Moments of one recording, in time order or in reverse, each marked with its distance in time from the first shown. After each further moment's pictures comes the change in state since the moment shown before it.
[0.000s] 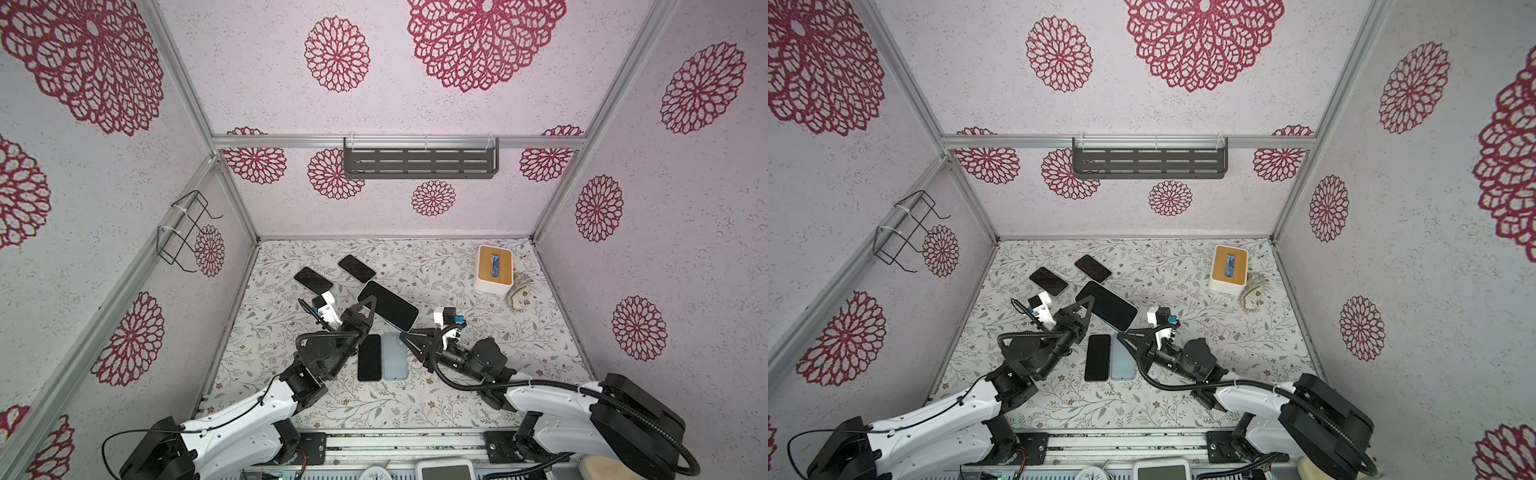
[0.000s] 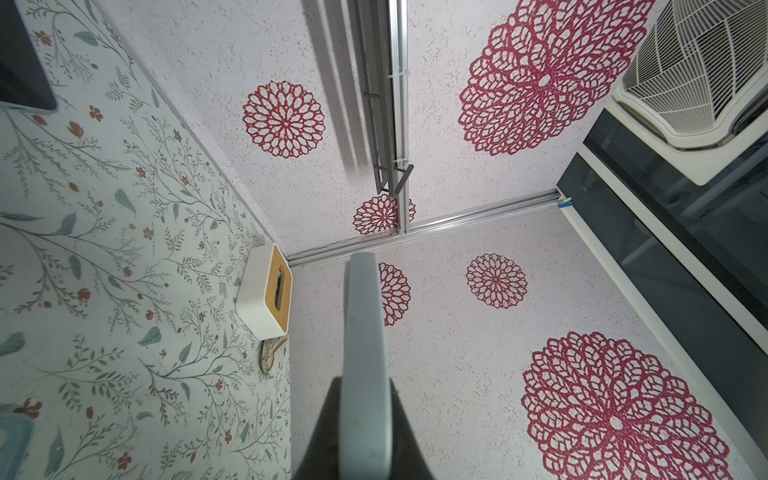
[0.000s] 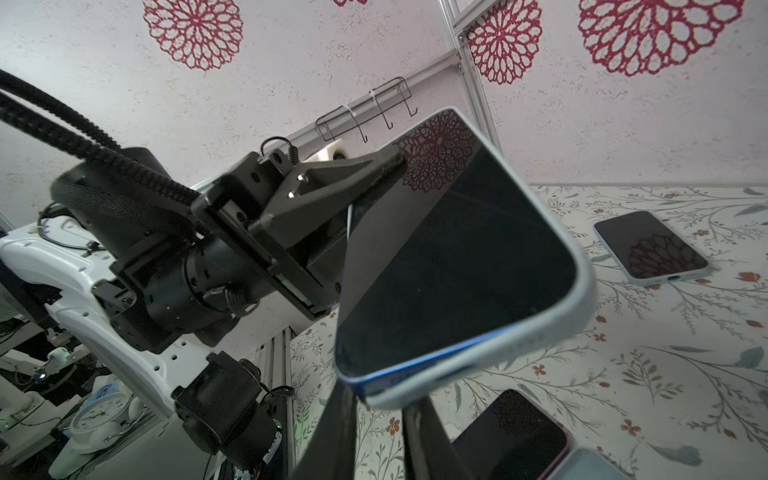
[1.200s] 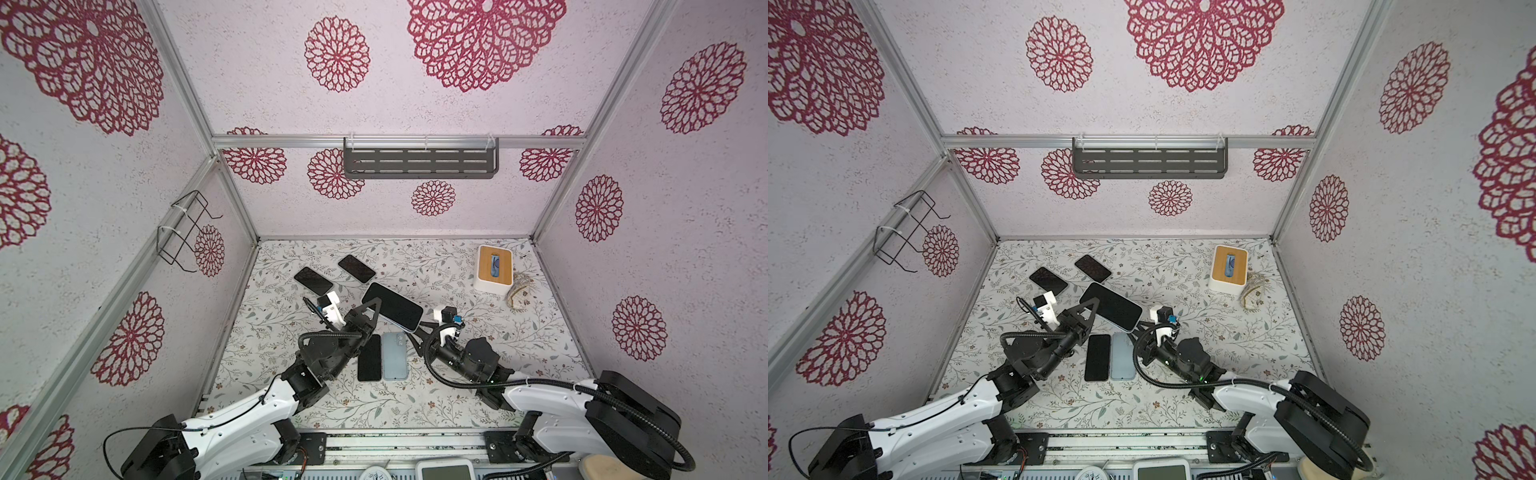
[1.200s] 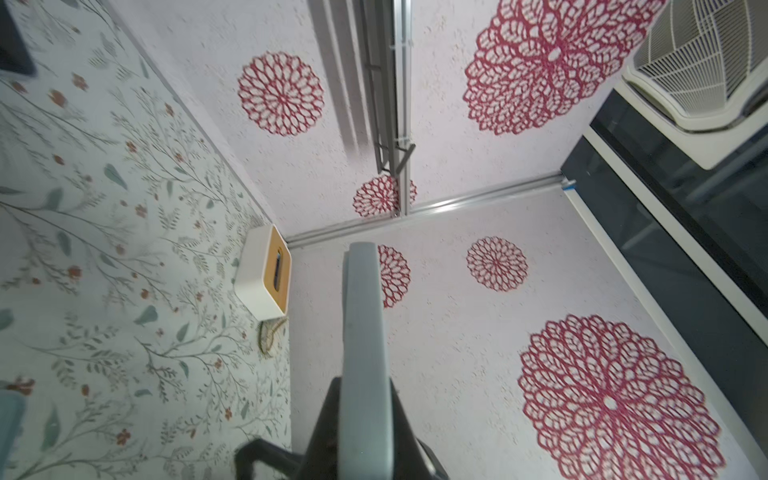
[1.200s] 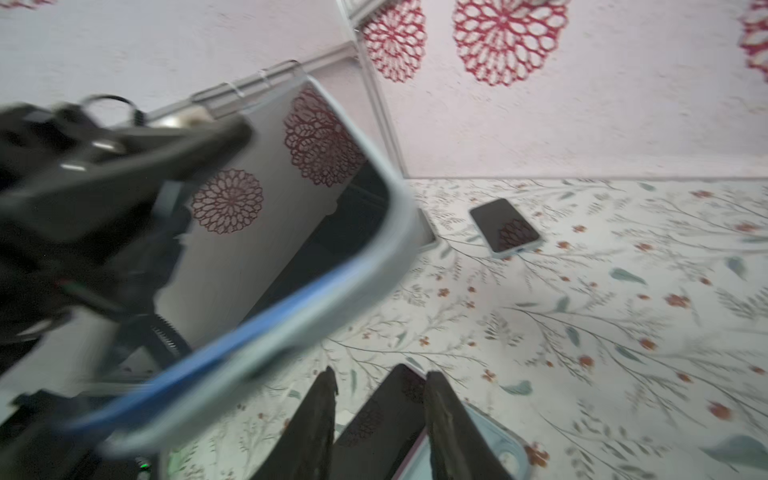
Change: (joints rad) left arm -0.023 0.009 0.026 -0.002 0.074 -0.009; right arm -0.016 0.037 0.000 -0.120 0.288 -0.084
